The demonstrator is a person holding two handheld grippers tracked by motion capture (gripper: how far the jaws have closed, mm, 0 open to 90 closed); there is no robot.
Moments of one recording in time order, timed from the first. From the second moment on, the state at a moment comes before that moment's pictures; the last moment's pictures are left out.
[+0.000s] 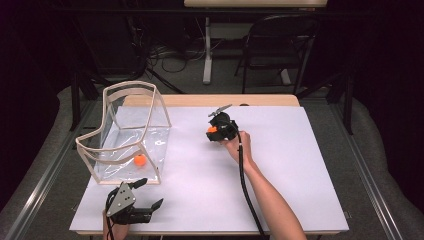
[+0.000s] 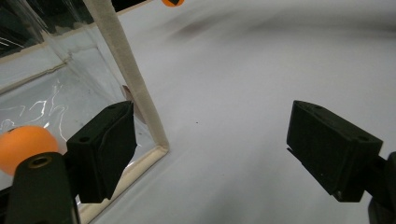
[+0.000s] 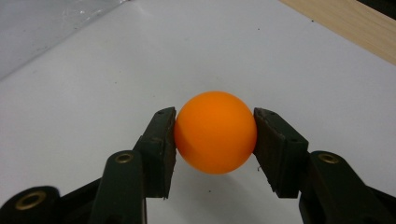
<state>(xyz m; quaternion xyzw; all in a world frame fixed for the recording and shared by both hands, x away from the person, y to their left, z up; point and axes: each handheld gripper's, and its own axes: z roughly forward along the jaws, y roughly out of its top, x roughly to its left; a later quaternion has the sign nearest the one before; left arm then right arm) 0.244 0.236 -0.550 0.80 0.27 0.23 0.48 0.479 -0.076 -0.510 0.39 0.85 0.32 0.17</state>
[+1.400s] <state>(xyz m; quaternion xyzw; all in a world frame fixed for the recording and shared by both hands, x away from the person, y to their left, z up) 0.244 0.236 -0.550 0.80 0.27 0.23 0.48 0.441 -0.034 -0.487 0.31 0.88 0.33 0.16</state>
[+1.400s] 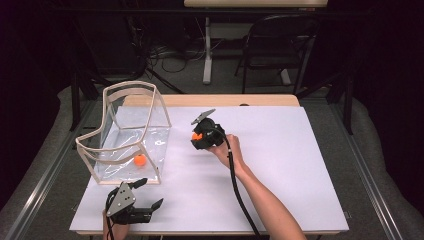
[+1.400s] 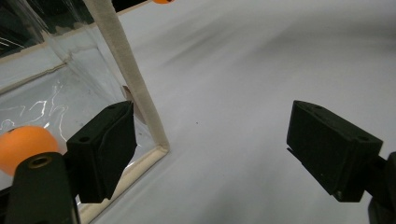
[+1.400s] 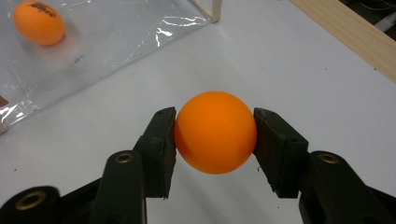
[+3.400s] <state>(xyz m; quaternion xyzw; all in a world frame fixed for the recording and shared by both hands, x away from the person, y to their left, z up) 0.244 0.236 -0.549 0.80 0.28 0.23 0.48 0.414 -0.012 -0.449 0.25 0.89 0.34 0.16</state>
